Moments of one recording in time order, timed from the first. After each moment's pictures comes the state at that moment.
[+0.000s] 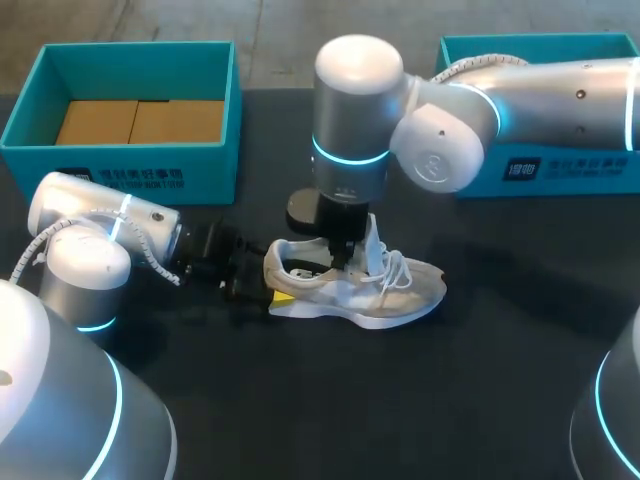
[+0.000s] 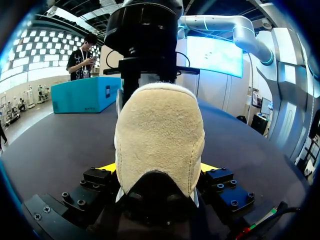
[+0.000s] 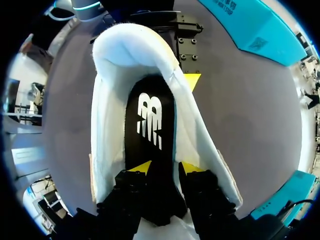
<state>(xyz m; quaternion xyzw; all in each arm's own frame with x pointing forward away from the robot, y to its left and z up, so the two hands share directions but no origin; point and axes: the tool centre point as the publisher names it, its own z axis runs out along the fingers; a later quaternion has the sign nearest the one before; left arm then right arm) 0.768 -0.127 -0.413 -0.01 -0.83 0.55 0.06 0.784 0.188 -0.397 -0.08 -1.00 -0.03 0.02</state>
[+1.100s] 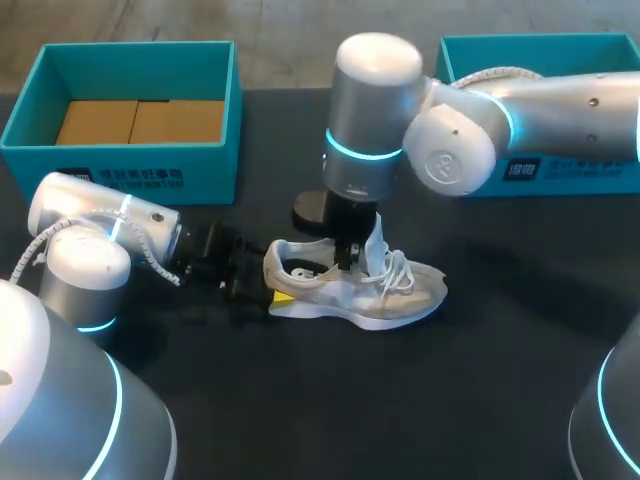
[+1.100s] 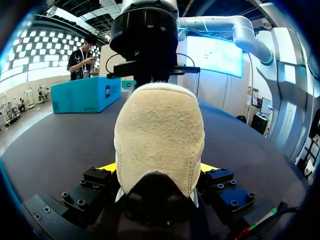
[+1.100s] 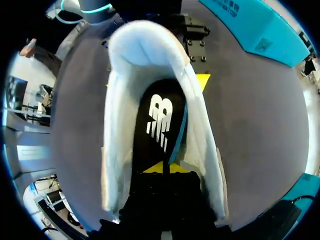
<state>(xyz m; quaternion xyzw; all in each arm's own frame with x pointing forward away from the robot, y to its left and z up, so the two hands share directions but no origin) 0.768 -0.127 -0.414 -0.01 -0.83 0.55 0.06 0.771 0.187 -0.392 -0.07 -0.99 -0.07 0.06</state>
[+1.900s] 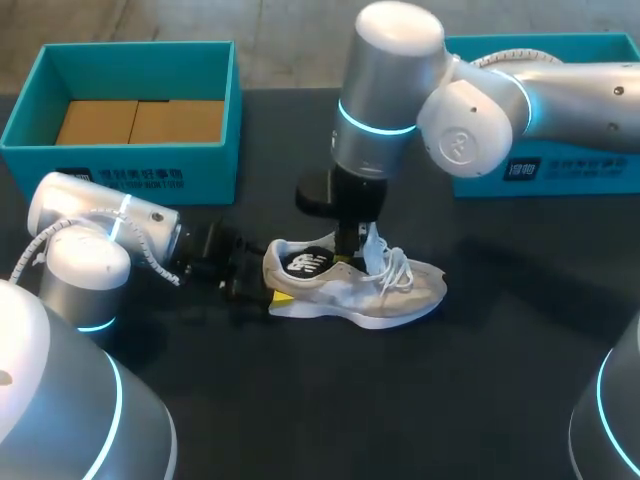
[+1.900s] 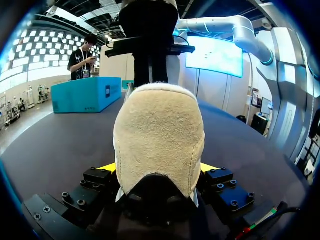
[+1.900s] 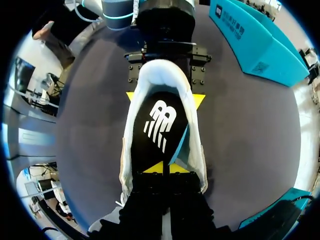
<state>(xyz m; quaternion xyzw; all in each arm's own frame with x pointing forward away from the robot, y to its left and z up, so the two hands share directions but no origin) 0.768 -0.126 -0.414 -0.01 -0.83 0.55 0.06 0.783 0.190 -0.356 -0.02 -1.00 -0.09 0.04</state>
